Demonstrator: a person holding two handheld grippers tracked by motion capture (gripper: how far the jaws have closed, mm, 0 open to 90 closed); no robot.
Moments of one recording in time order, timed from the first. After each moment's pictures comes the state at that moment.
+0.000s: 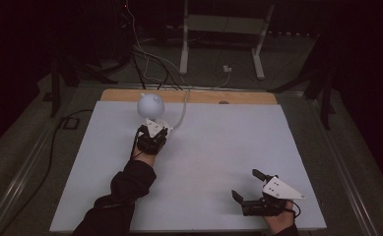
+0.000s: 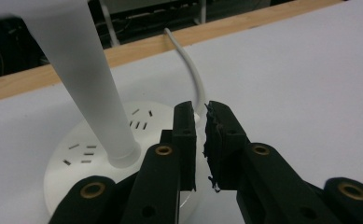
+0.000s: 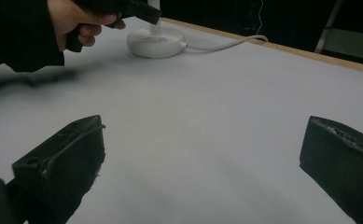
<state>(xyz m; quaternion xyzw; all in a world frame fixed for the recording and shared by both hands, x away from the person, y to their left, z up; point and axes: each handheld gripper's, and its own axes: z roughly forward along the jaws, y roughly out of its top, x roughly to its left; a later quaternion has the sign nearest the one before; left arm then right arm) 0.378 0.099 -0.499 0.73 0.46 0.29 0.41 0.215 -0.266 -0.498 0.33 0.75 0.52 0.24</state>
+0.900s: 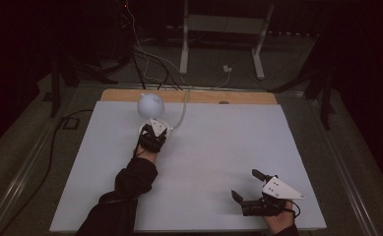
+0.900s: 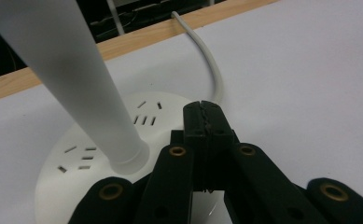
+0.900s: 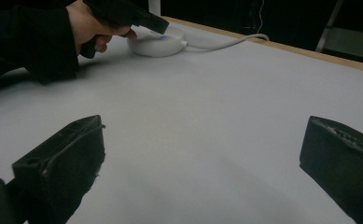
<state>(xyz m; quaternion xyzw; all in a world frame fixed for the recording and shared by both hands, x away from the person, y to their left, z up) 0.396 0.093 -0.519 0.75 0.44 0.32 0.38 0.215 -0.266 -0.499 0.33 0.75 0.52 0.24</state>
